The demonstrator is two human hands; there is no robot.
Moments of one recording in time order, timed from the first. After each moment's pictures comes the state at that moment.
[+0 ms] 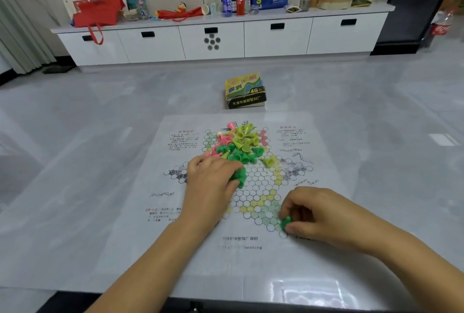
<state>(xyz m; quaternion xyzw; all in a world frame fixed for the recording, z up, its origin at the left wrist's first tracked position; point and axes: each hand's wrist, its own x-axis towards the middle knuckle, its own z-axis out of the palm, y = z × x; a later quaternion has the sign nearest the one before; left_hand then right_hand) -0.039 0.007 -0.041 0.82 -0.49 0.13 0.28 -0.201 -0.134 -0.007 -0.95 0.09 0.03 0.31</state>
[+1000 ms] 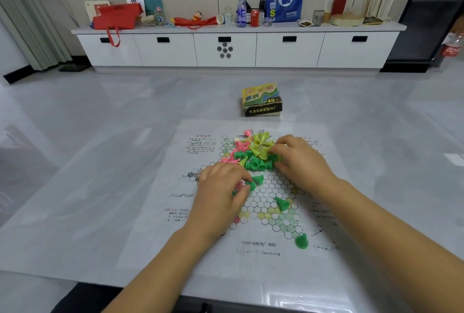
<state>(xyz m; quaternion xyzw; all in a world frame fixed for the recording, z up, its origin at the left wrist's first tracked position) -0.039 0.029 -0.030 0.81 -0.46 0.05 0.35 -0.098 -0.159 -0.019 -0.98 0.15 -0.11 0.07</state>
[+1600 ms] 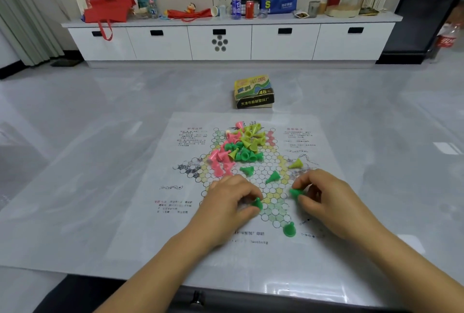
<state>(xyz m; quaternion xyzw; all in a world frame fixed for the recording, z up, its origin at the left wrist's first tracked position) -0.068 0.026 -0.028 0.78 -0.51 -0.10 0.34 -0.196 -0.134 -0.019 -0.91 0.22 -0.11 0.33</state>
